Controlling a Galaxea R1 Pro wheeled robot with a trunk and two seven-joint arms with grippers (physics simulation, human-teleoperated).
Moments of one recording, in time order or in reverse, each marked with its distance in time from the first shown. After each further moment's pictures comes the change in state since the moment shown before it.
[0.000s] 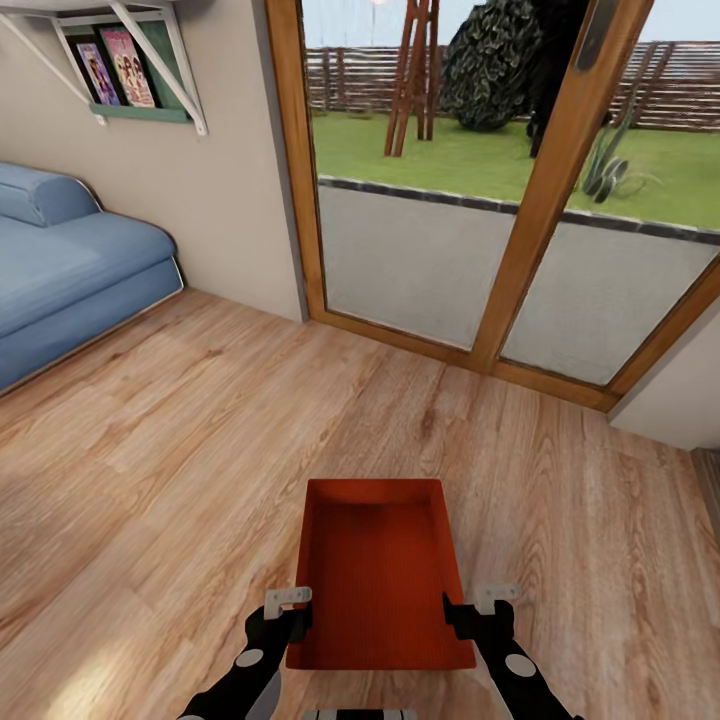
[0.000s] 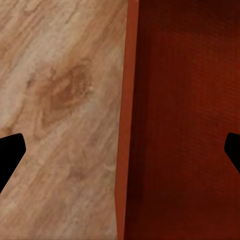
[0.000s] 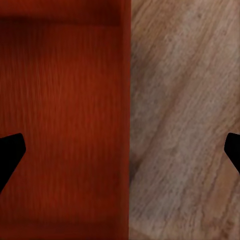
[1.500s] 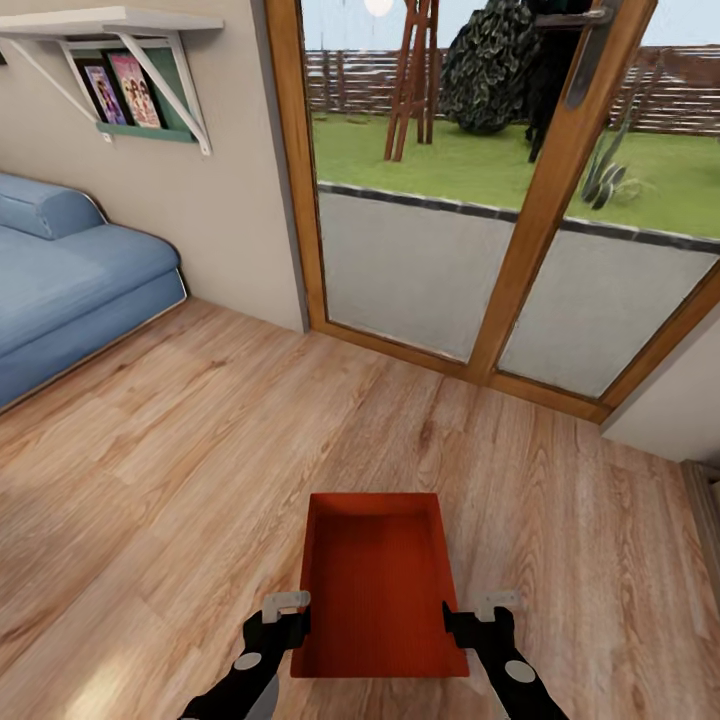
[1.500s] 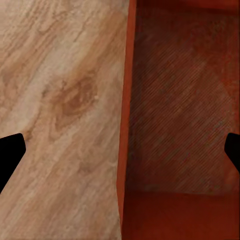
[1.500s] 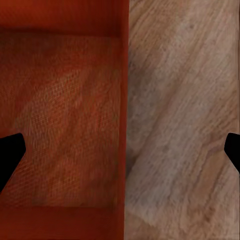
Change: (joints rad) left arm 0.001 0.006 -0.001 0.014 0.000 0.001 0.000; right arm 0.000 0.001 0.000 0.032 0.005 0.000 0.000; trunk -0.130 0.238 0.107
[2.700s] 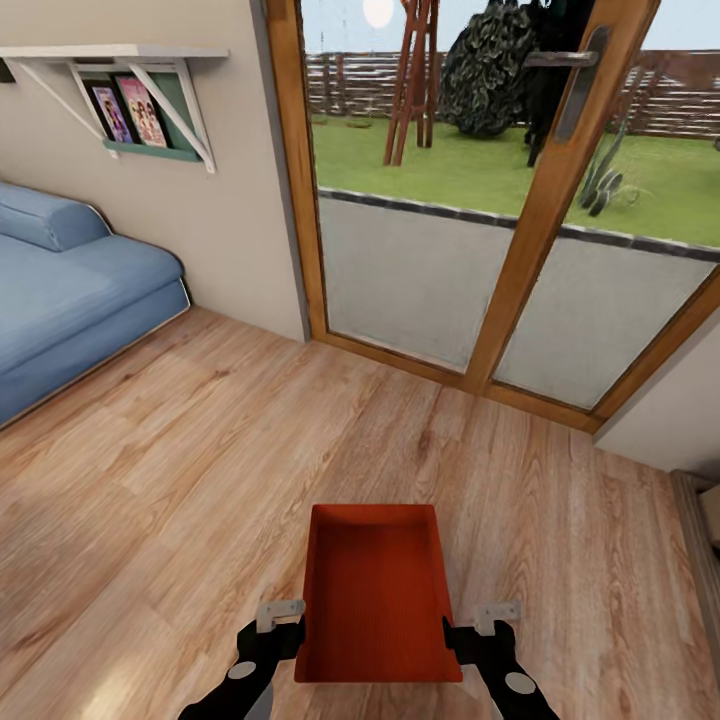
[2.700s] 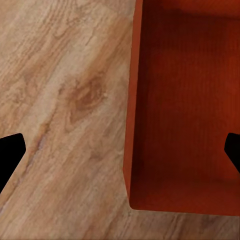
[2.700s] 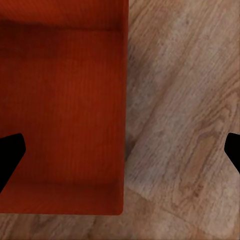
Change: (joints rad) left arm 0.001 0.015 0.006 0.039 0.000 -0.009 0.000; right arm 0.000 0.001 0.001 0.059 -0.005 0.000 0.001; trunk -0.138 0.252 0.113
